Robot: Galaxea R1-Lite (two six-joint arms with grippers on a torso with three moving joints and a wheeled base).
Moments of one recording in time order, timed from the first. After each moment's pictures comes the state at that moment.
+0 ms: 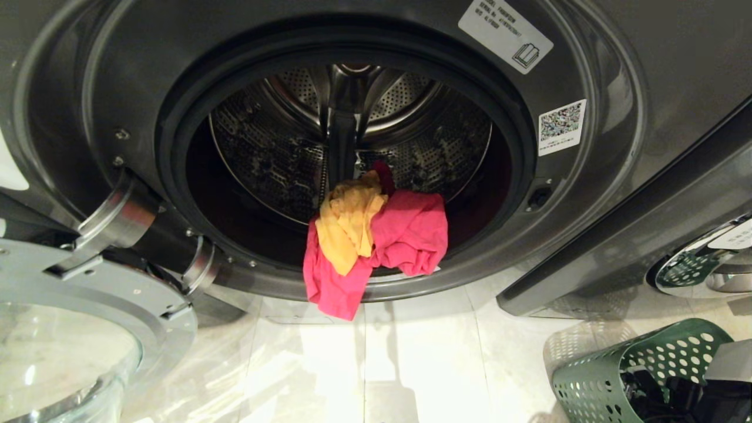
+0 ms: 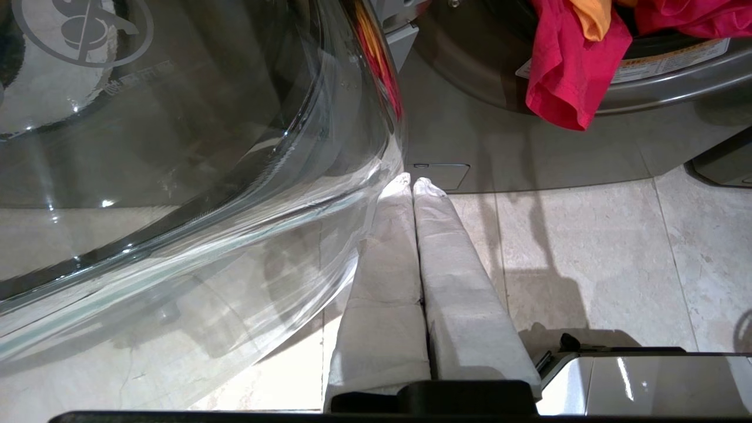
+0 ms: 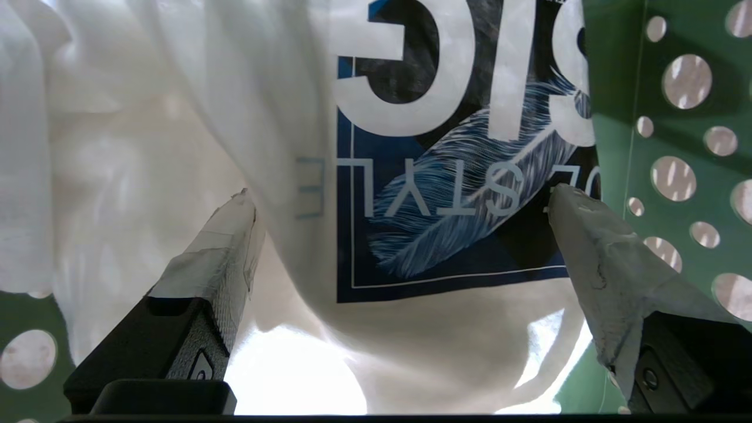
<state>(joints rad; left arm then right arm) 0.00 0.00 0.00 0.00 0.00 0.00 -0.63 3.07 -1.06 -1.22 0.35 -0.57</state>
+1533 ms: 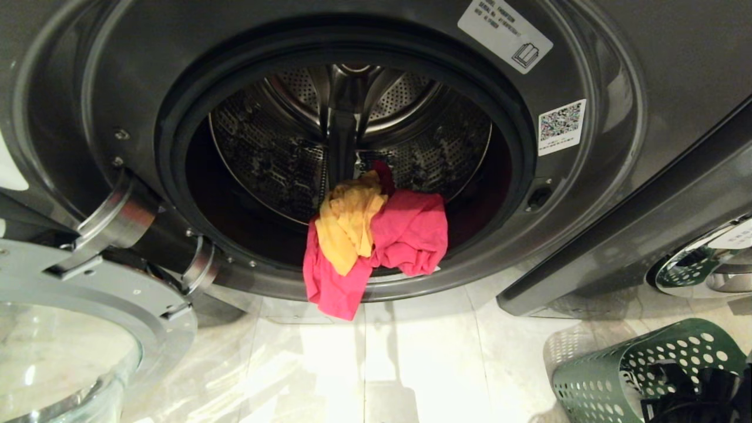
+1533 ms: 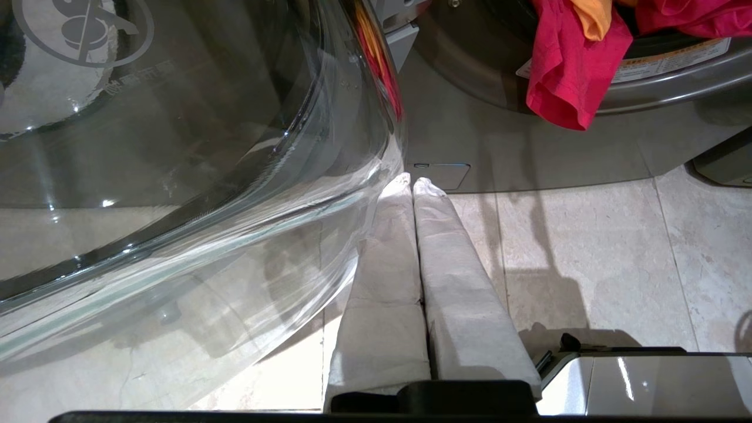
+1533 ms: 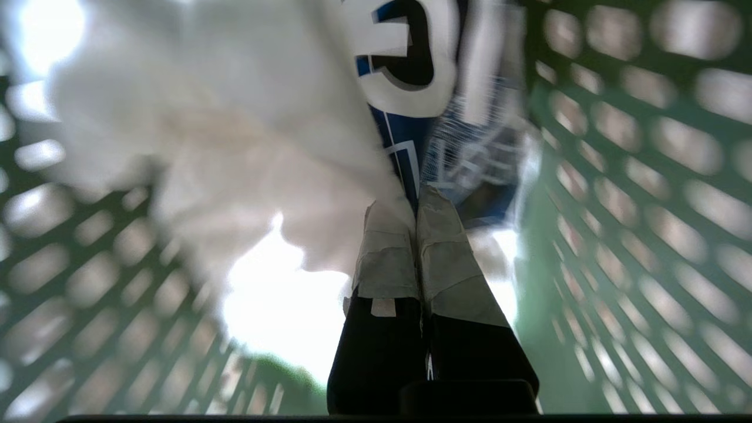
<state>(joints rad) 0.00 0.00 0.00 0.00 0.00 0.00 -0.70 2.83 -0.87 -1.07 0.35 -0.55</state>
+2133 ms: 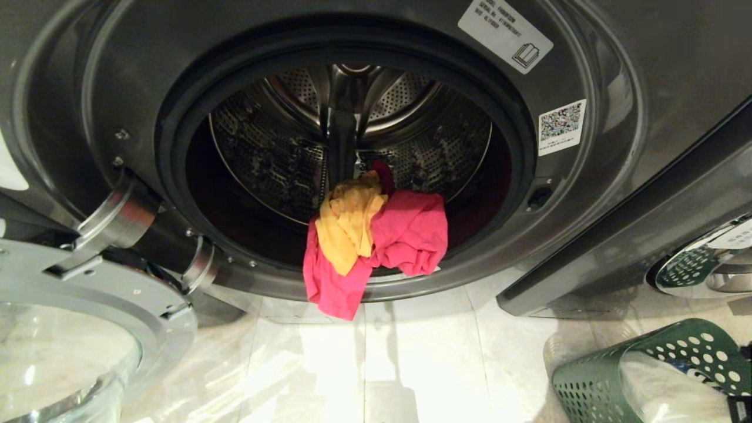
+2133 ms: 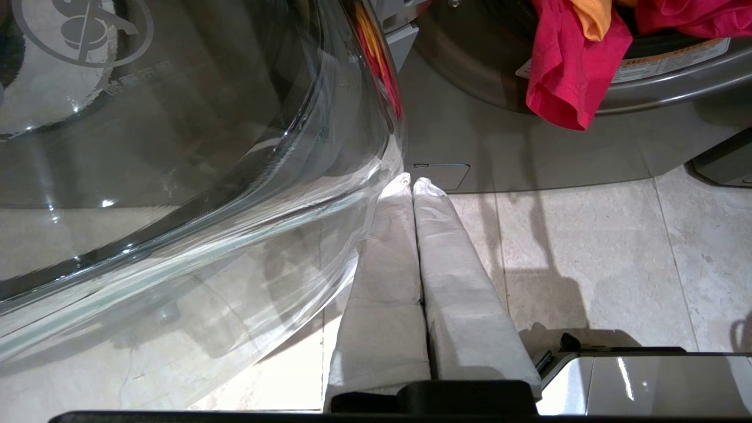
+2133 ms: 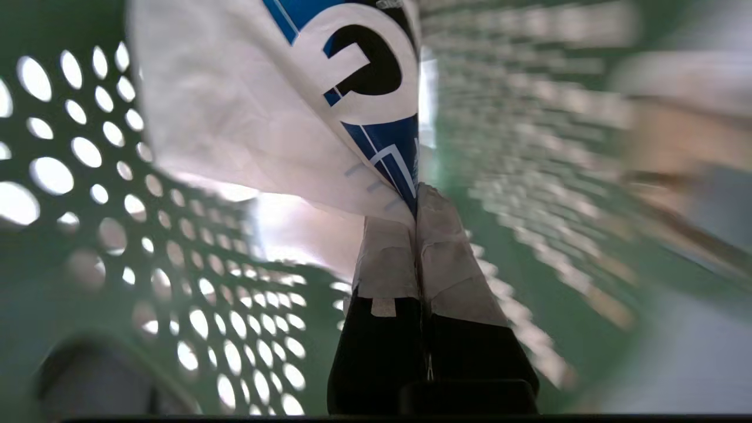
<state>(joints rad) 0.00 0.00 0.00 0.00 0.00 0.00 -0.84 1.99 -0.27 -0.90 0.27 -0.56</state>
